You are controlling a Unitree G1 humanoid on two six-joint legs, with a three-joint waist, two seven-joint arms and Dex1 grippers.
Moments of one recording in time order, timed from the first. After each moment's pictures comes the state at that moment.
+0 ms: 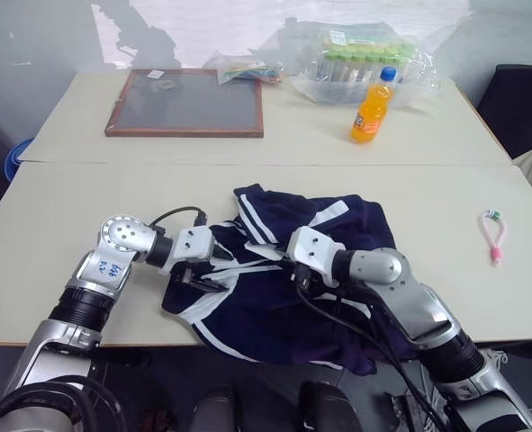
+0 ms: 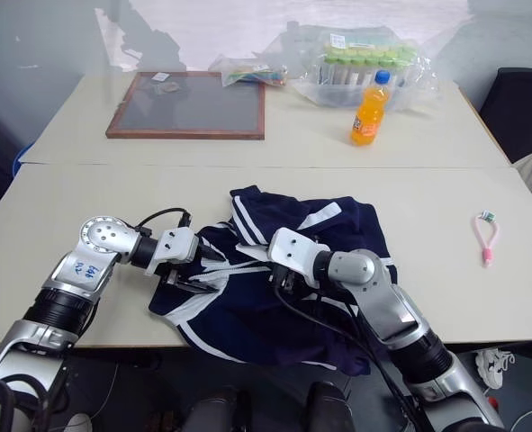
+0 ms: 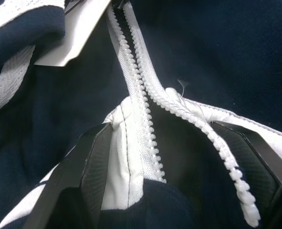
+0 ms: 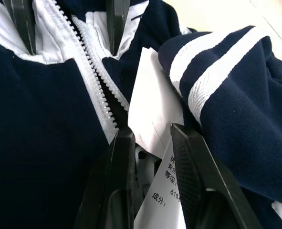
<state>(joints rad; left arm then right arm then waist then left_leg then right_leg) -0.63 0.68 -0.23 0.33 -0.08 -0.03 -1.34 -0.48 -0.48 0.37 -0.26 -0.03 0.47 0.78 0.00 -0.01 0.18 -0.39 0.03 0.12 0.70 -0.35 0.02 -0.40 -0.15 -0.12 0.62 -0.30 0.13</state>
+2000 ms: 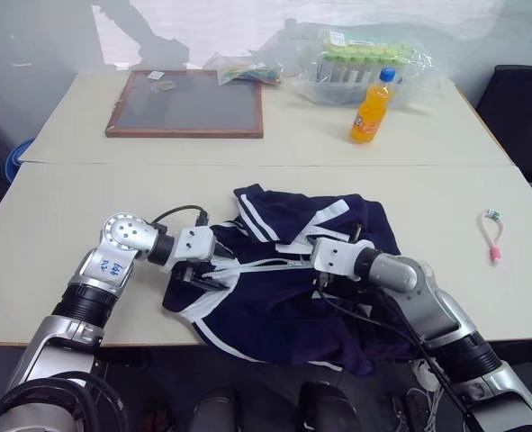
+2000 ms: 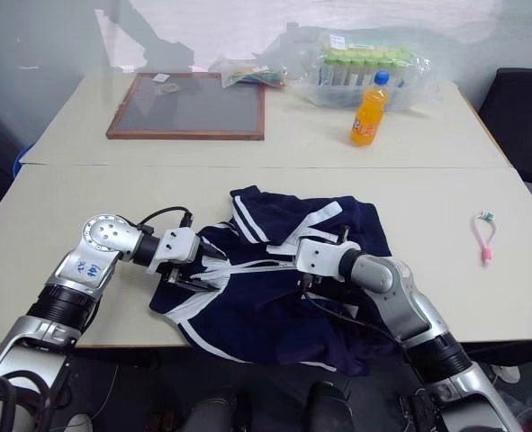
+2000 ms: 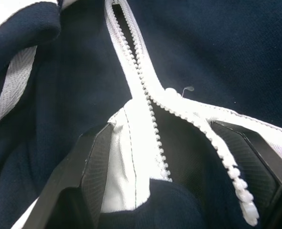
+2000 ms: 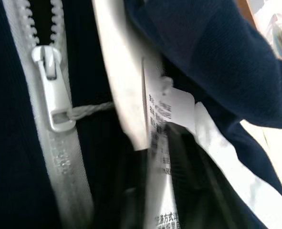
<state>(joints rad) -0.67 0.67 -0.25 0.39 -0.07 -0.10 -1.35 -0.42 -0.56 0.30 -0.03 -0.31 0.02 0.61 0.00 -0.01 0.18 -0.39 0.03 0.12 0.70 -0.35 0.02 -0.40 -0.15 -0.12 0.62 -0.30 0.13</state>
